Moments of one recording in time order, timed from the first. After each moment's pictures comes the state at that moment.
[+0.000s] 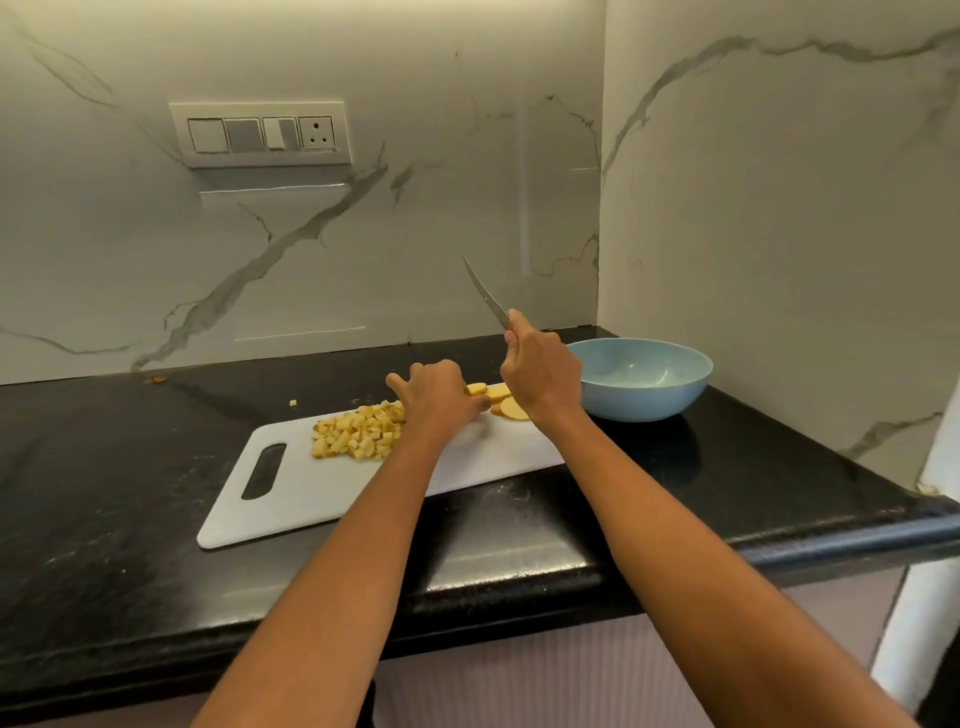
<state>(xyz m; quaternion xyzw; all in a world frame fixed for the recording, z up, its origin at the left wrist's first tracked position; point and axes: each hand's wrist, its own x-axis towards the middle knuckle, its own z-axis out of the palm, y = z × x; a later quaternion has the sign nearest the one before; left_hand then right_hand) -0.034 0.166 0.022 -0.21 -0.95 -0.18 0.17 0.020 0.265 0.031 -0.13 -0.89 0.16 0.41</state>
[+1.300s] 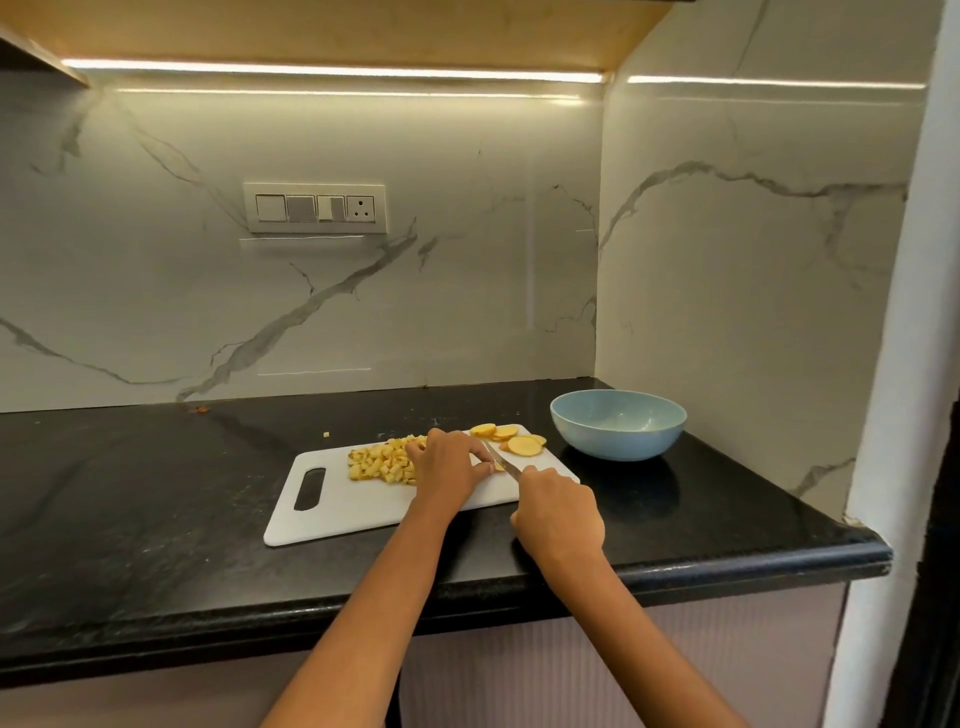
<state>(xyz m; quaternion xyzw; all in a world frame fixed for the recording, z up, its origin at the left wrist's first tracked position) 0.020 0.128 0.005 -0.25 -0.92 -0.24 0.18 0.142 0.196 0.008 -0.16 -0.97 0.04 0.20</state>
